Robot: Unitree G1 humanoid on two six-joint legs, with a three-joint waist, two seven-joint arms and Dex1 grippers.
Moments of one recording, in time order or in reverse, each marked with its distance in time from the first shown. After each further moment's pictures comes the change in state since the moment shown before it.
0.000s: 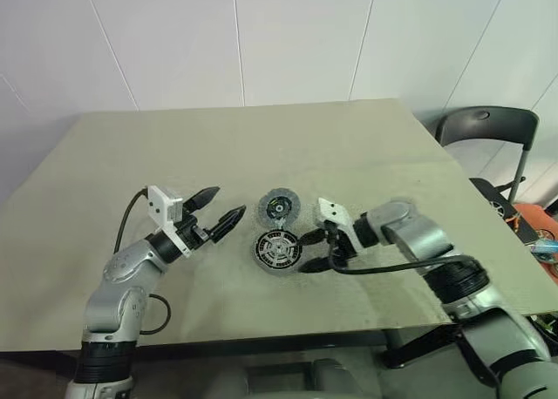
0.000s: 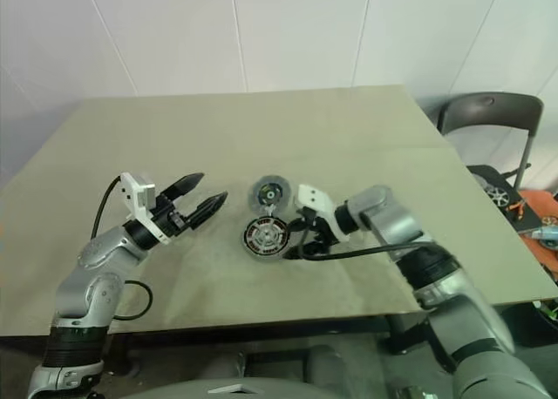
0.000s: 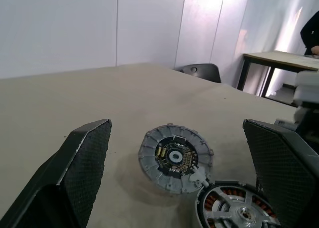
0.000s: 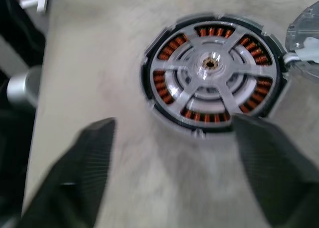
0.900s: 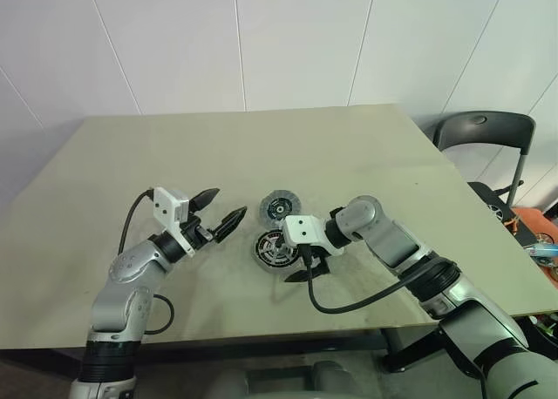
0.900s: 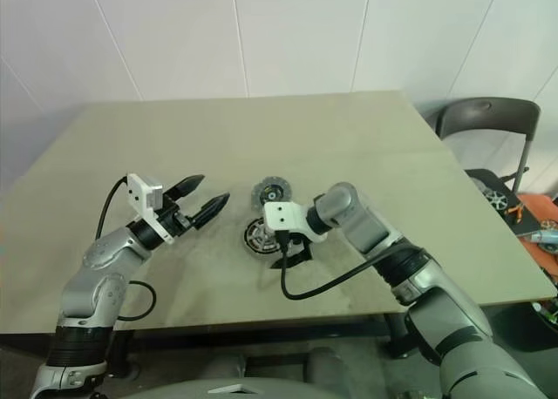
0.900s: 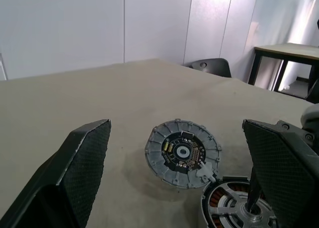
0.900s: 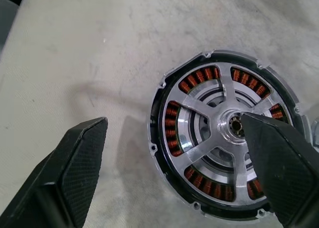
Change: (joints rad) left arm -0.014 -0.013 -0.028 0.002 0.043 0.000 0.051; right arm -0.044 0.137 0.143 0.065 -0.238 -0.252 -0.094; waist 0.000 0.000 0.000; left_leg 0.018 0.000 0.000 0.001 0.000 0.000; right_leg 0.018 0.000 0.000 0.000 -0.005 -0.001
